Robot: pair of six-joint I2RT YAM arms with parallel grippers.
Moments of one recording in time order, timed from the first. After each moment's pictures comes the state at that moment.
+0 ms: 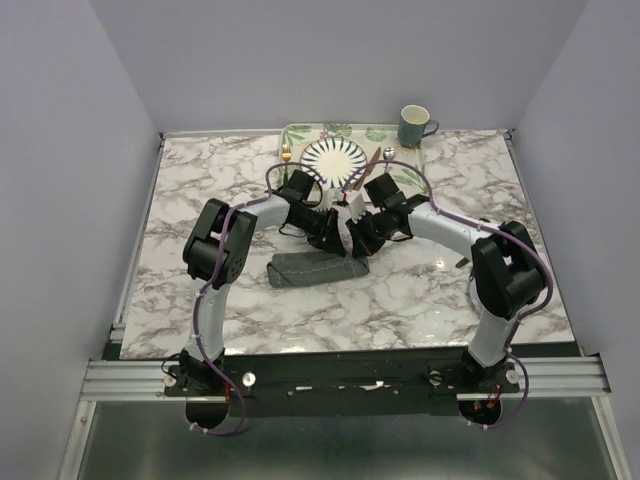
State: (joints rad) left arm -0.45 2.13 1.40 -0.35 0.94 -0.24; right arm 0.56 1.80 1.23 -0.49 -0.43 -0.22
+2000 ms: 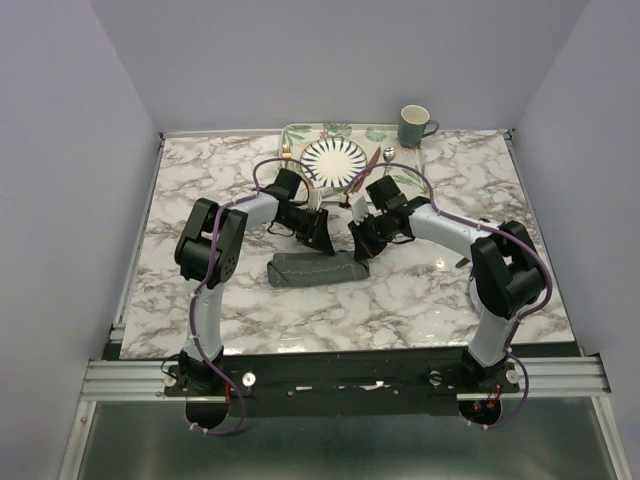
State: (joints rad) left arm -0.39 2.10 1.37 -0.42 0.96 0.00; right arm 0.55 1.81 1.20 -0.48 -0.43 -0.20
